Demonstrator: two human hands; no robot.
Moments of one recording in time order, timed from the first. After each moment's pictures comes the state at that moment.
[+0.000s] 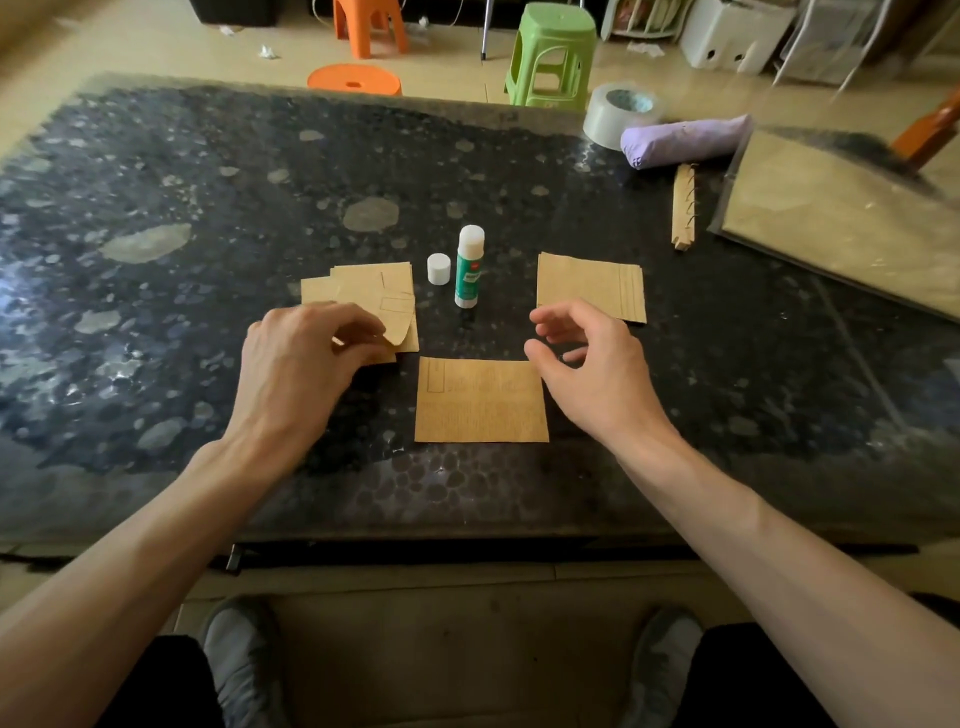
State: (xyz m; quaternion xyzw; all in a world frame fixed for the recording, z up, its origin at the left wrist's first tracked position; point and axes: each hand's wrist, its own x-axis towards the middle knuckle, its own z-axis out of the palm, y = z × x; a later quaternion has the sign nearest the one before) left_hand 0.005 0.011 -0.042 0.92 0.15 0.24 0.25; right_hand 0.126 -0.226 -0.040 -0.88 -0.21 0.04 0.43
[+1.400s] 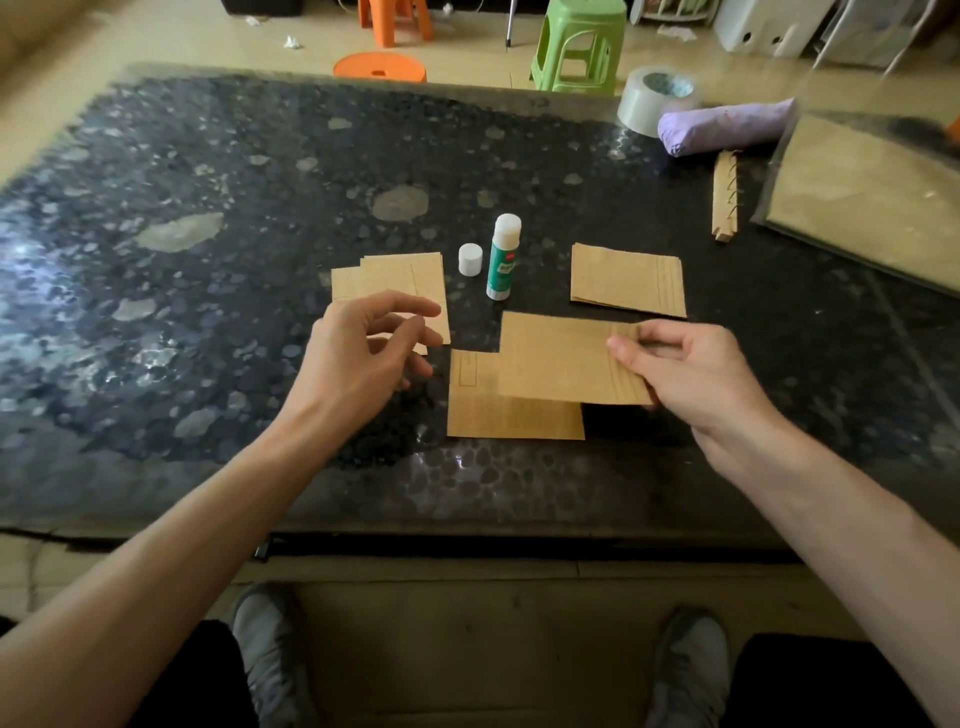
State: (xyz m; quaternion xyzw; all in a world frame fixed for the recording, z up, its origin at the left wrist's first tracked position) left_hand 0.009 -0.005 -0.037 0.82 0.21 0.15 0.52; right_hand 0.134 -0.256 -0.025 -0.83 0.00 0.18 0.53
